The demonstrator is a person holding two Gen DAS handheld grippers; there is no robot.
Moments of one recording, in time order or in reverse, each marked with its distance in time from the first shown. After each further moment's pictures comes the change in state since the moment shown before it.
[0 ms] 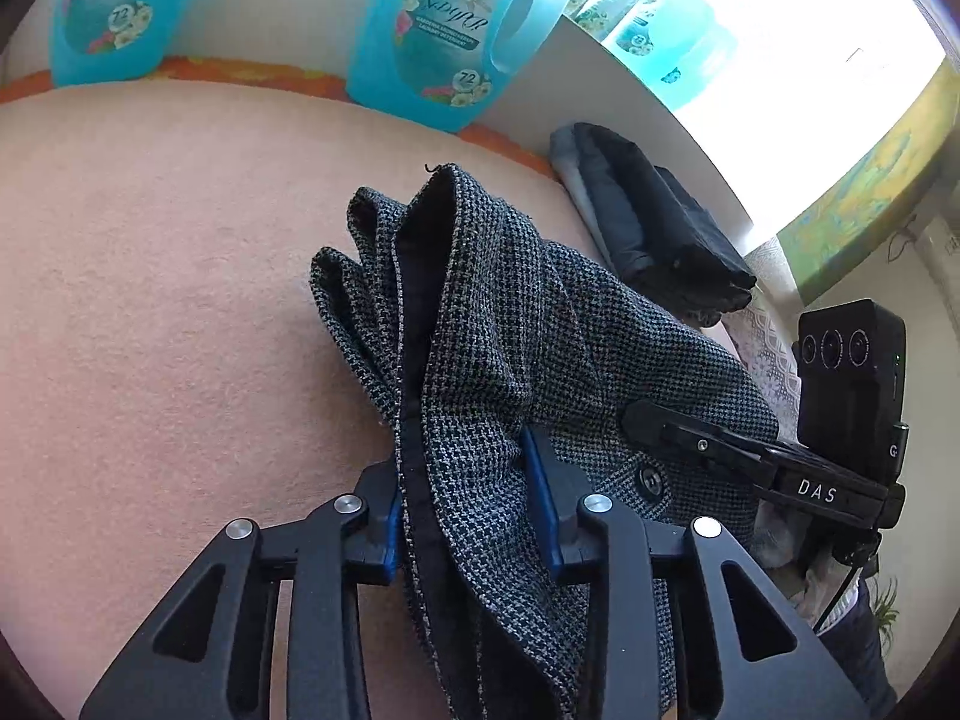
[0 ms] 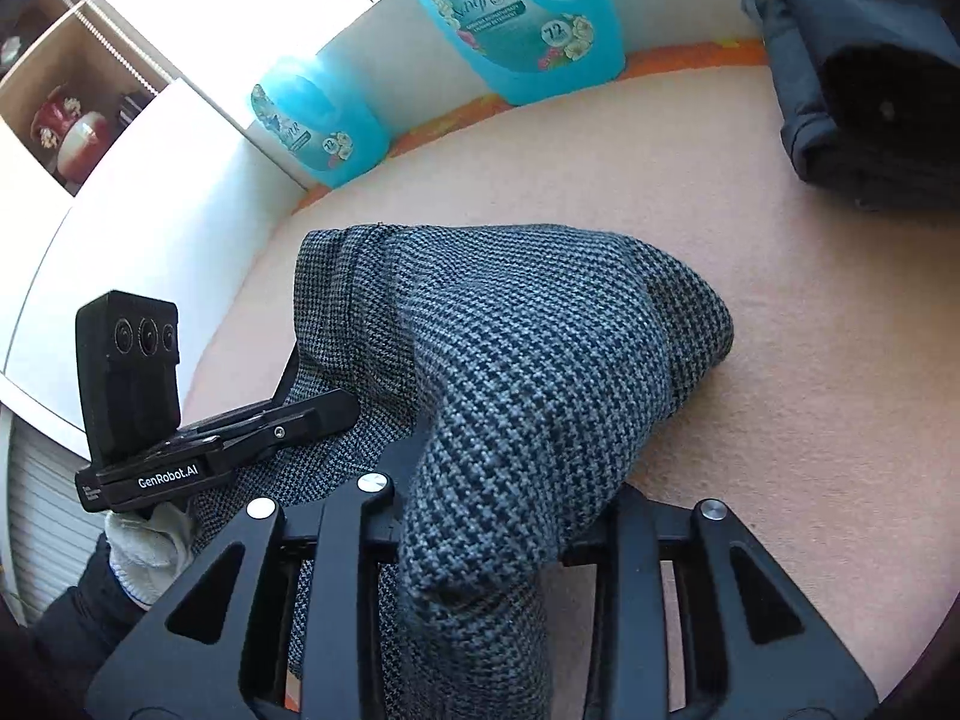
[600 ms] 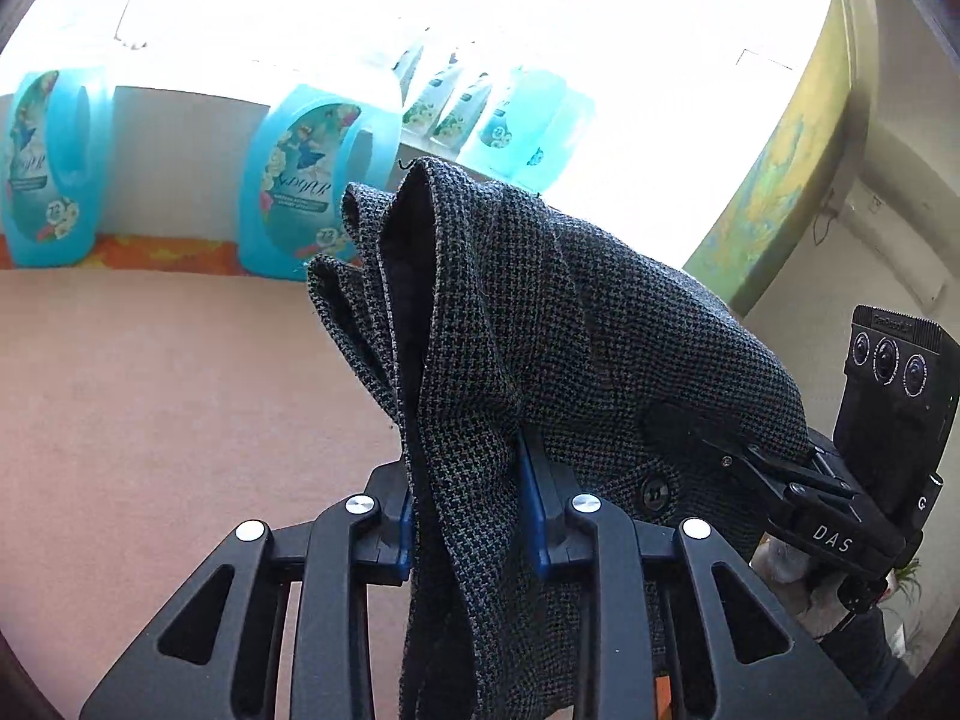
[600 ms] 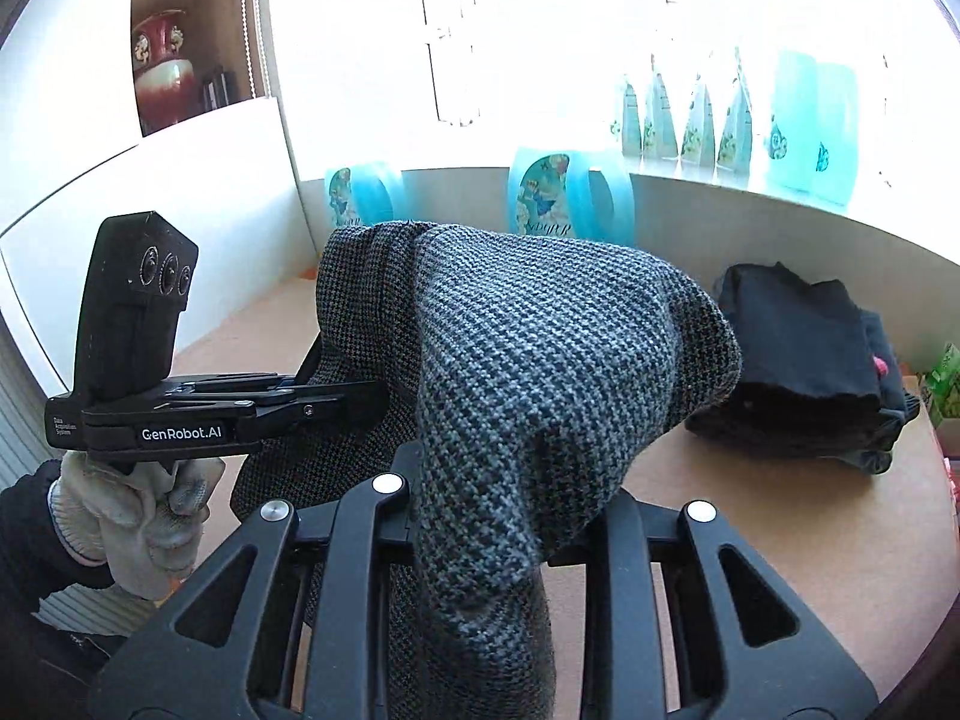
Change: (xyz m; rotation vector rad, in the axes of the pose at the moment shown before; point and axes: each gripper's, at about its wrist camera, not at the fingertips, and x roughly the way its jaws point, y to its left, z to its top) left arm -0.069 -0.086 0.026 0.193 -0.221 -0.113; right arm -0.136 0.085 0.010 -0.306 -0.315 -0.218
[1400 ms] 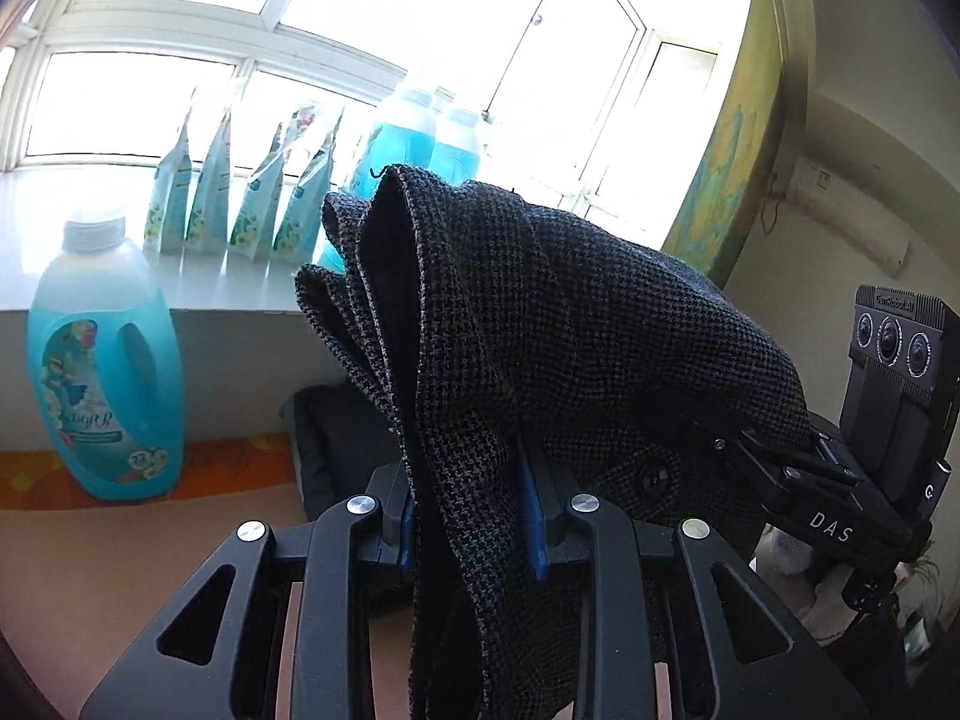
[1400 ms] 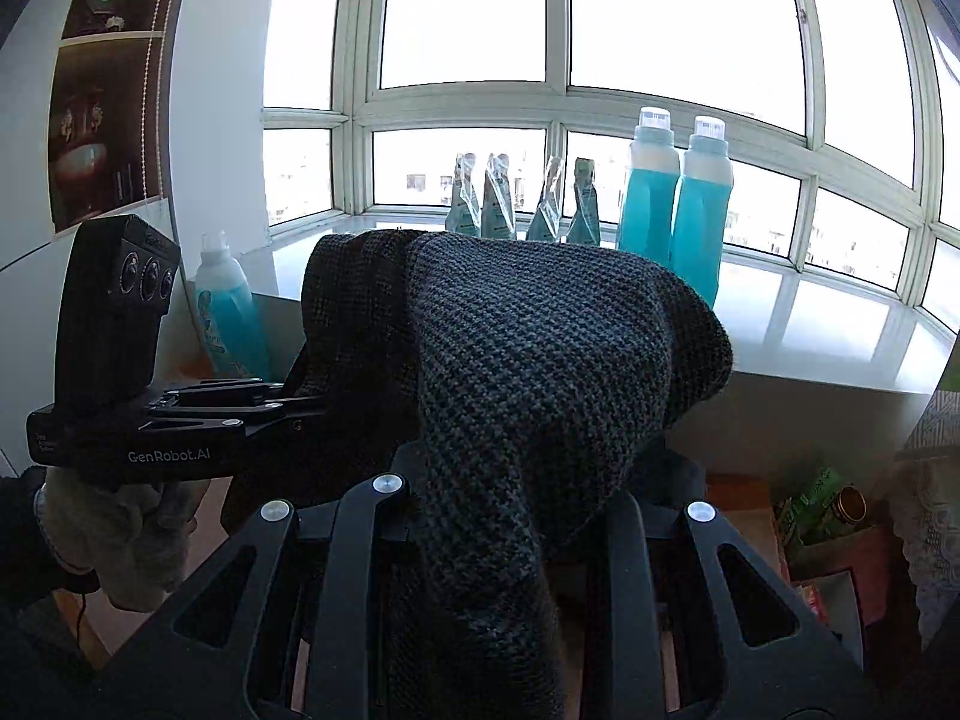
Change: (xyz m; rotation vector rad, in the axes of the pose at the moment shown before) left arm 0.117 -0.117 0.133 0.165 -0.074 -0.112; right arm -0.048 -0.178 0.111 -0.027 -0.122 -0.179
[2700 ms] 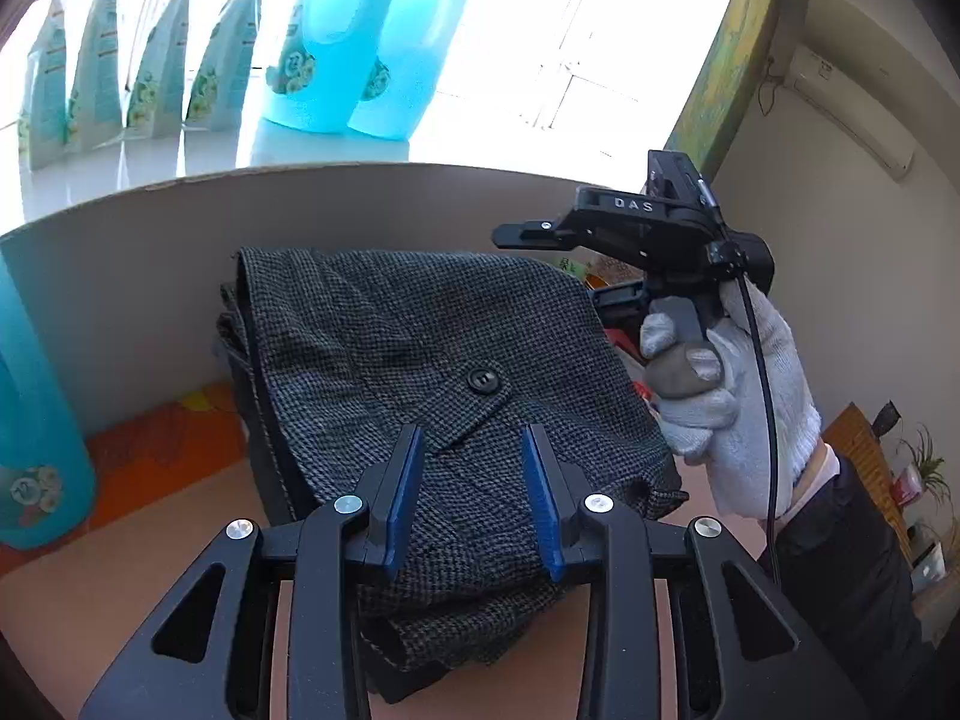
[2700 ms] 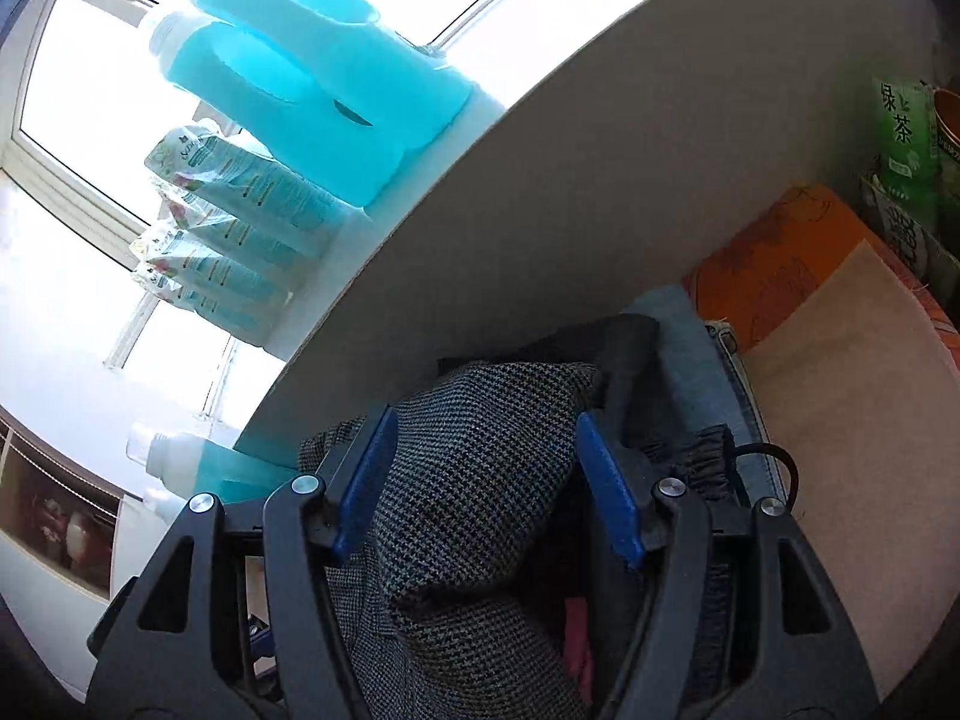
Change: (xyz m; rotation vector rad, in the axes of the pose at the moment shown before) left arm 0.130 0.034 -0.039 0.100 0.318 -0.067; right arm 0.222 -0.249 -0.097 0.930 0.313 0.172
